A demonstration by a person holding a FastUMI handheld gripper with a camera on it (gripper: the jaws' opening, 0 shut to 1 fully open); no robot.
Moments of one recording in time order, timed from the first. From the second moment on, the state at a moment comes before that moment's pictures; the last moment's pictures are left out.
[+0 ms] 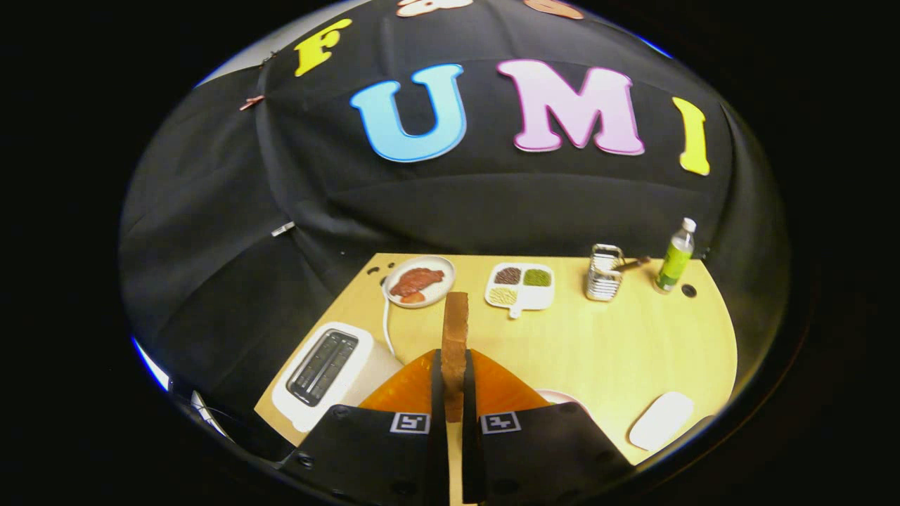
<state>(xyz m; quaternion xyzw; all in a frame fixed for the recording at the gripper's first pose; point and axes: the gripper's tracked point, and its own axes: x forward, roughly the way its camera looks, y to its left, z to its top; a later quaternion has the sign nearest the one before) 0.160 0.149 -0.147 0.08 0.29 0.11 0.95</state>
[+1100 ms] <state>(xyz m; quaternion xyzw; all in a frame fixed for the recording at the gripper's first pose) 0.119 0.054 -0.295 0.18 0.40 0.02 0.90</state>
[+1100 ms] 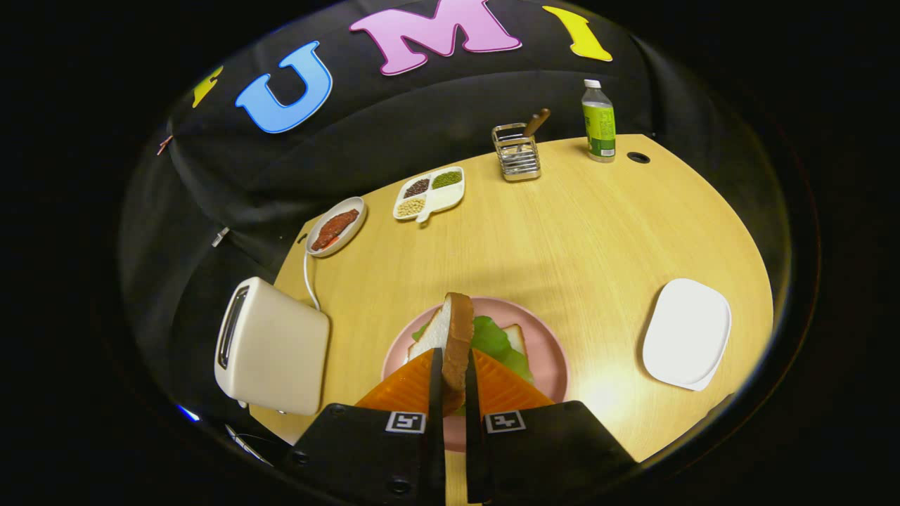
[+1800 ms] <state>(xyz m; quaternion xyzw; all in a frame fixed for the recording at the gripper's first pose) 0.100 0.007 -0.297 0.13 0.40 -0.05 0.91</state>
